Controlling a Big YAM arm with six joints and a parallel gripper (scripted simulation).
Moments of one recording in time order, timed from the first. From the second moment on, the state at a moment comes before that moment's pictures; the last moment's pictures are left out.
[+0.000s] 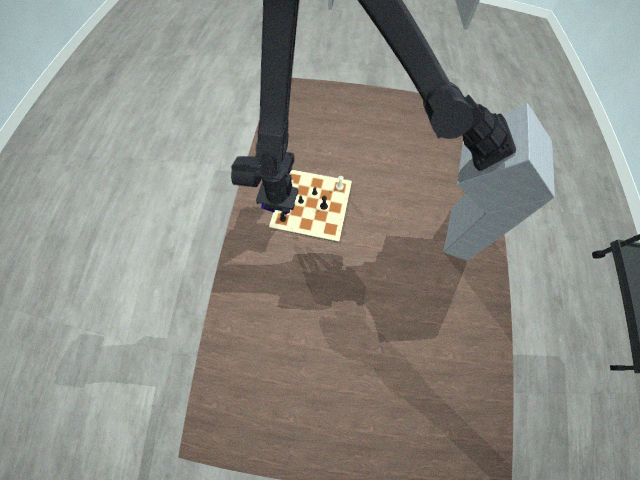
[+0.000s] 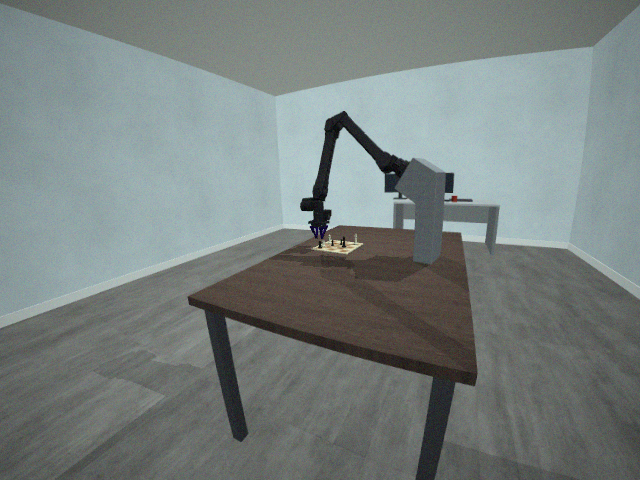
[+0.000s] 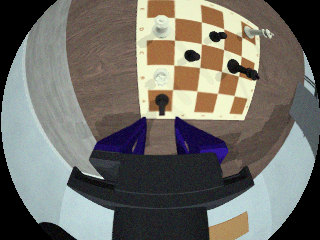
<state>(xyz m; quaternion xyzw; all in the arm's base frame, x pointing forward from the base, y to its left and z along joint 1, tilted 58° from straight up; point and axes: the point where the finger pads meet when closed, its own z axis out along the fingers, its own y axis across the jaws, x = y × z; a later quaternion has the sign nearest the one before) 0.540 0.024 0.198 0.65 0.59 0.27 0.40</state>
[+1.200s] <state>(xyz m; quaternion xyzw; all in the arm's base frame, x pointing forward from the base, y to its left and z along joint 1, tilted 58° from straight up) 0.540 0.024 0.198 0.65 0.59 0.27 0.40</state>
